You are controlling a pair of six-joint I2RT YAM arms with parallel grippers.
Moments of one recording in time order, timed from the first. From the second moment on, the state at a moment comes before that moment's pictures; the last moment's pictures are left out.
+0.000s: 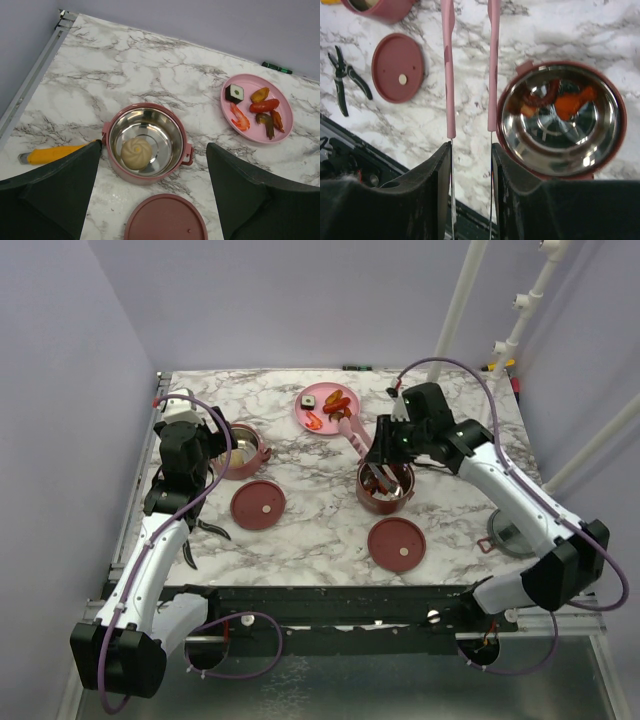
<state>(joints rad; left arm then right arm) -0.14 0.97 0.84 -0.09 -0.23 -0.27 0.53 1.38 1.35 -0.75 -0.17 0.37</state>
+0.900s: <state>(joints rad) -0.14 0.97 0.84 -0.09 -0.23 -0.27 0.53 2.15 1.88 -0.52 -0.17 0.48</state>
